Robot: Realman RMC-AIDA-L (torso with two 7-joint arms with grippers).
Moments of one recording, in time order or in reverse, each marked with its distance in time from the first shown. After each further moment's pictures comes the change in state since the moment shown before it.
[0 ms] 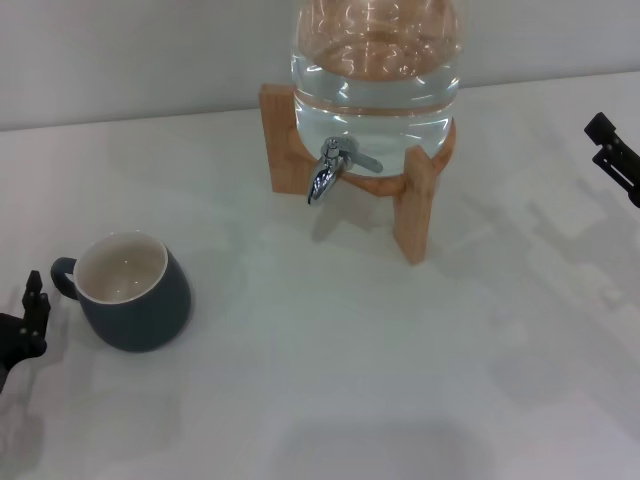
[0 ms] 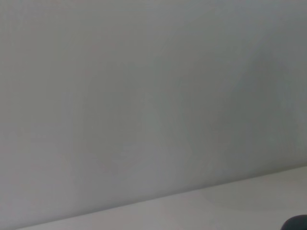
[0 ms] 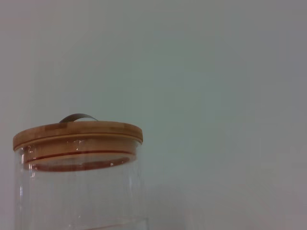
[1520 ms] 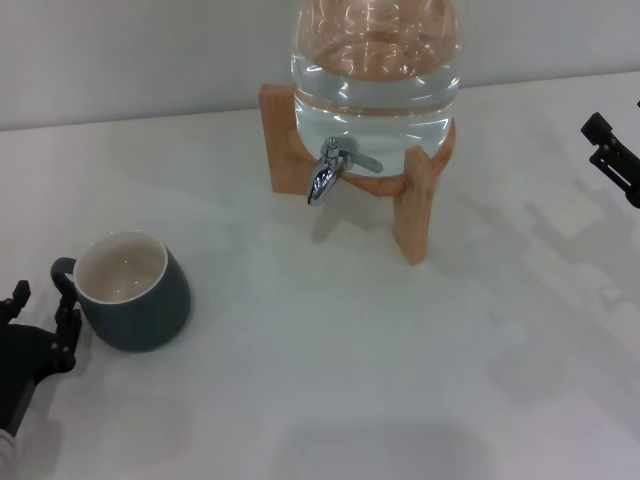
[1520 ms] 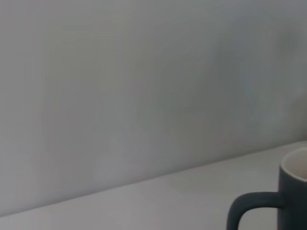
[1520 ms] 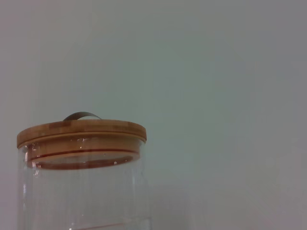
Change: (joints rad) left arm 0.003 -0.001 0.057 0.010 0.023 -0.033 0.002; right arm 0.002 0.000 -0.009 -0.008 0.000 -0.004 -0.002
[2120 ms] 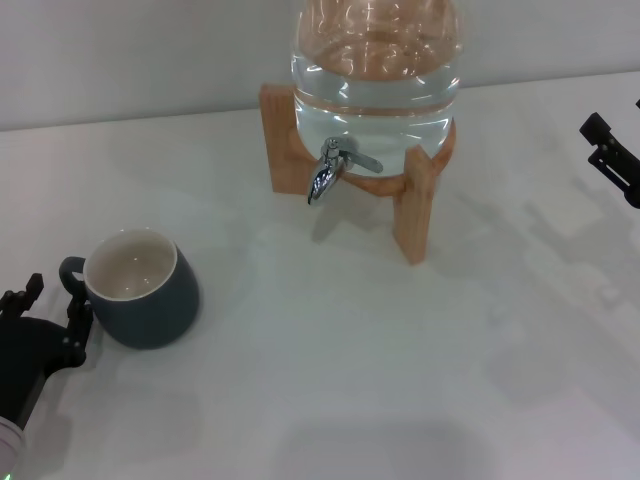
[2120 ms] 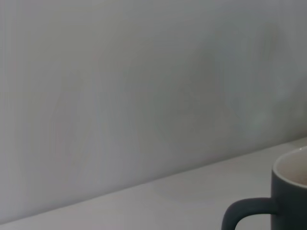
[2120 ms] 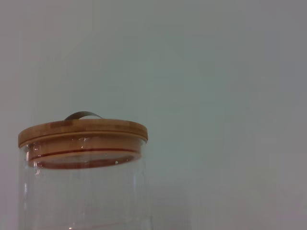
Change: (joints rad) left arm -0.016 0.002 0.000 -0.001 0.030 -0.006 0.001; right arm 0.002 0.000 -0.002 0.001 0.000 0.000 -0.005
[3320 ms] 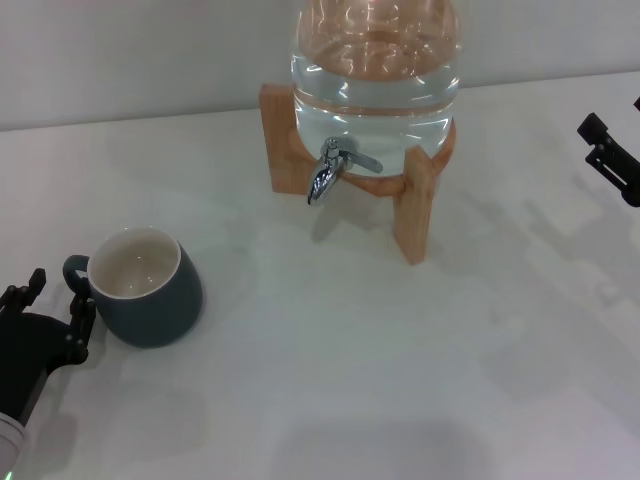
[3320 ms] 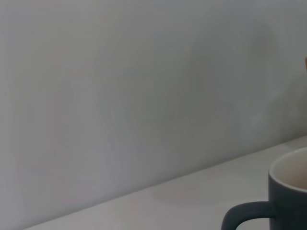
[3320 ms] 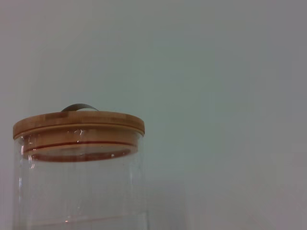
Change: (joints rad) left arm -0.004 0.001 -0.001 0.002 0.007 0.005 0.034; right arm 0.005 0.000 0.000 -0.004 0.000 -0.023 -0.007
